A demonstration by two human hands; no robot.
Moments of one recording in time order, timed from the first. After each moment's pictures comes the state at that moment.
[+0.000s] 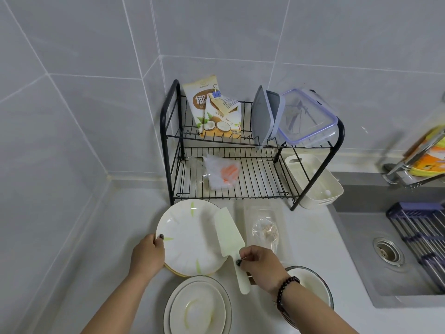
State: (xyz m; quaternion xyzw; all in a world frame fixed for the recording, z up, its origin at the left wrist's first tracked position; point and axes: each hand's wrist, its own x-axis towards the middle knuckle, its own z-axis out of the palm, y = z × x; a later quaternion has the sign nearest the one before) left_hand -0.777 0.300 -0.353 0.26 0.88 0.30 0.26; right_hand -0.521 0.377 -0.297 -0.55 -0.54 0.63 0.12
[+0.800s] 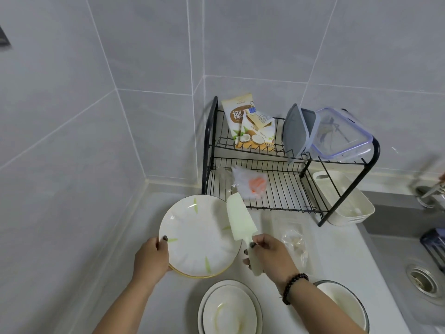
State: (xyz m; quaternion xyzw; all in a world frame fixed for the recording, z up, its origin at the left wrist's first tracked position) left_hand -0.805 0.246 -0.309 0.19 0.85 0.42 0.26; right_hand -0.578 0.362 -0.264 -0.52 -0.52 0.65 0.22
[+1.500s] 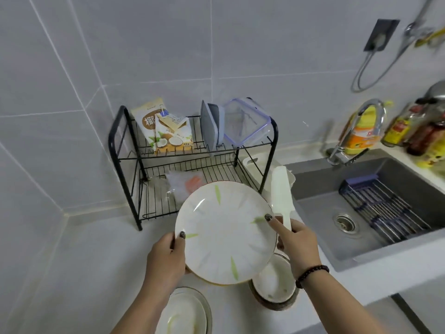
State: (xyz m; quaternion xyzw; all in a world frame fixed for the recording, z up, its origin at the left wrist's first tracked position) left_hand -0.668 0.310 -0.247 0.34 0.73 0.45 0.38; right_hand -0.434 0.380 -0.234 -0.59 -0.40 0.51 0.48
